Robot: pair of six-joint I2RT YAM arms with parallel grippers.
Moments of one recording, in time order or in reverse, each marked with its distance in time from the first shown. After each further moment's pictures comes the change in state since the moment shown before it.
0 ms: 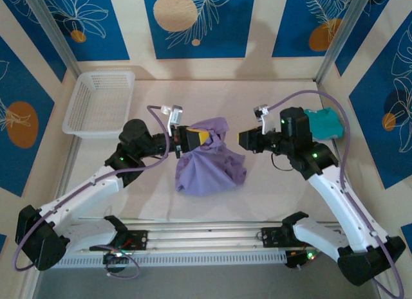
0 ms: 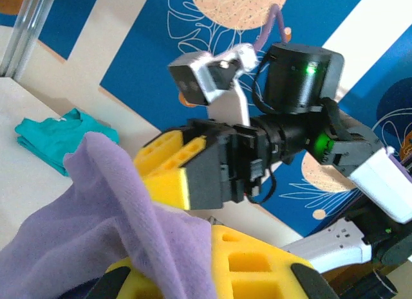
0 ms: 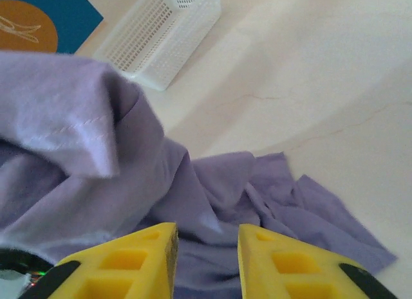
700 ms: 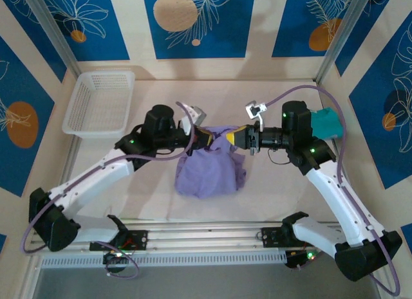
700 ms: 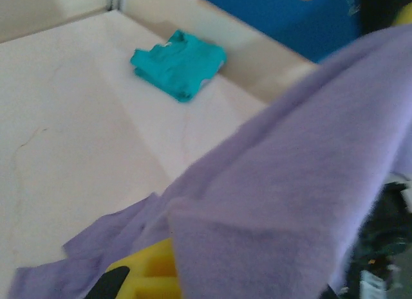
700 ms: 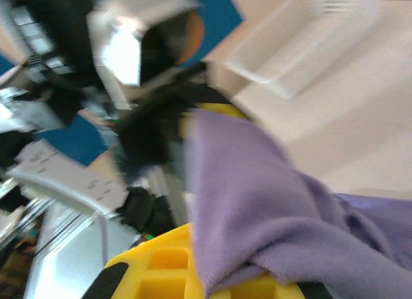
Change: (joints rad) left arm -0.044 0.151 0.254 -0.568 -0.198 0.480; right arm -0.036 0.068 0.018 0.151 -0.409 0.053
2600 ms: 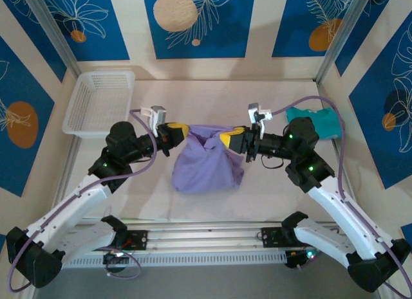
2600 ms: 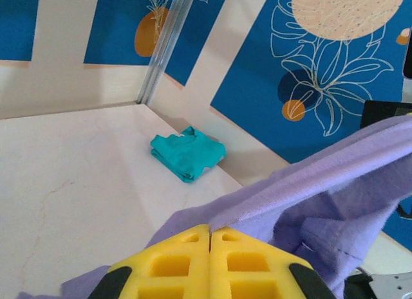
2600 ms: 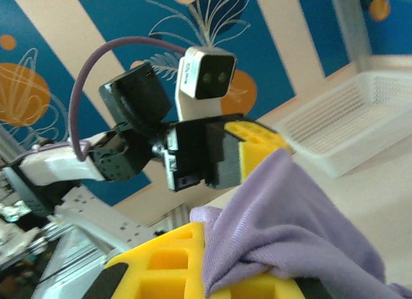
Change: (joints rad) left arm 0.143 -0.291 -0.278 0.301 -0.037 -0.227; right arm 0.156 -0.120 -0.145 0.454 0.040 0.217
